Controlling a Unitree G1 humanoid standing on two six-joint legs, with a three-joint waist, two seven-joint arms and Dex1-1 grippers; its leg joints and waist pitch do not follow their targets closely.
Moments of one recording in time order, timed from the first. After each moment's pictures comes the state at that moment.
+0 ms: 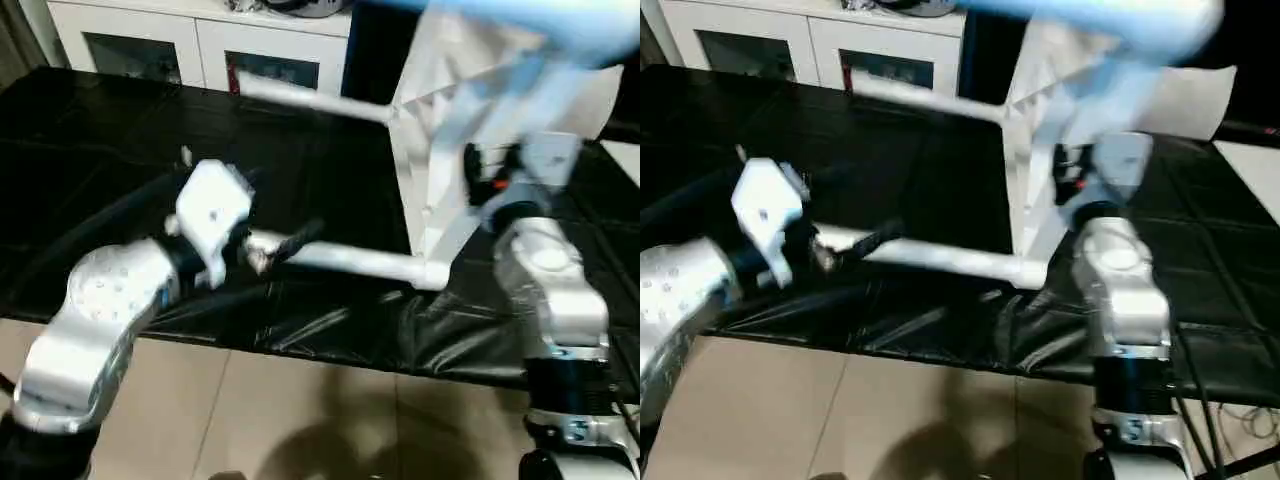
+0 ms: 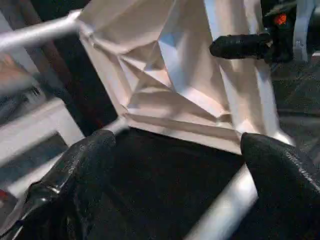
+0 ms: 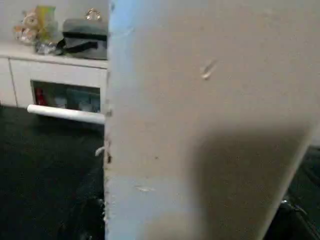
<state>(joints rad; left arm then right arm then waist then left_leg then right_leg) -0.33 0.53 -0.09 -0.47 -0.17 0.45 -0.59 -0.50 -0.18 -0.09 0.04 0.11 0.37 -0.02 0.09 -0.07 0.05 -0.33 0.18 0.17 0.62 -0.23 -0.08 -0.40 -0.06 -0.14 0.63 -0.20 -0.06</state>
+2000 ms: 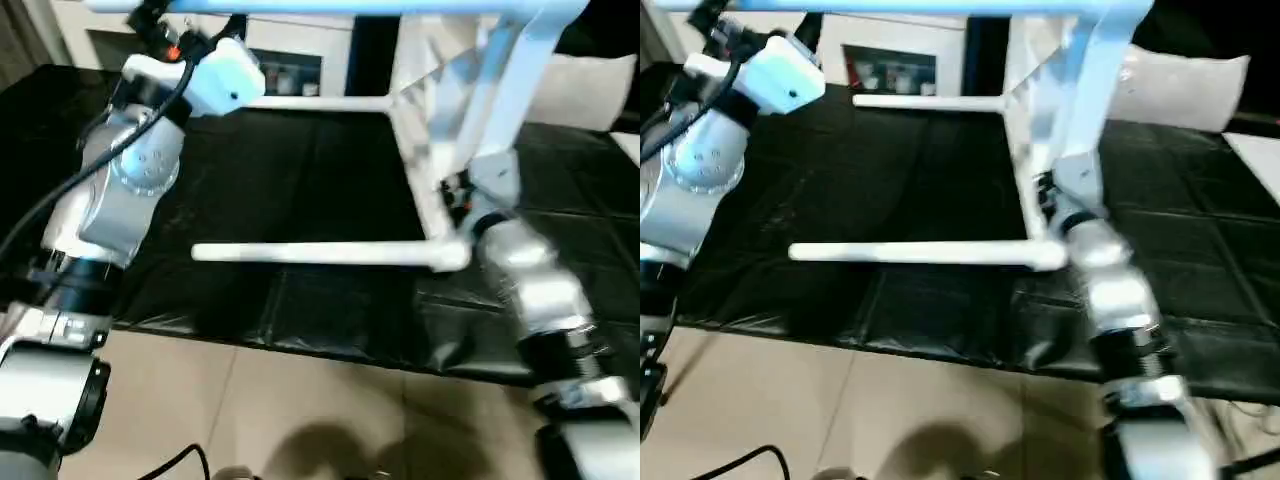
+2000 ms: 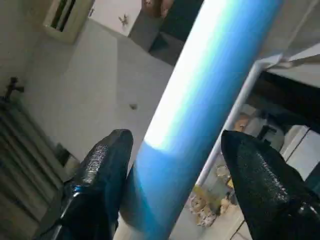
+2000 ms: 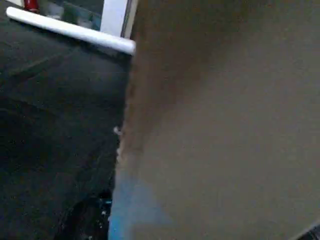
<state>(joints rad) -0.86 0.53 -0.14 0.29 0.50 -0.23 -0.04 -0.65 -0.38 0.00 0.39 0.01 0.37 0.12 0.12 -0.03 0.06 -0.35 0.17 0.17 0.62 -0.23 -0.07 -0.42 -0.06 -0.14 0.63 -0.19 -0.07</state>
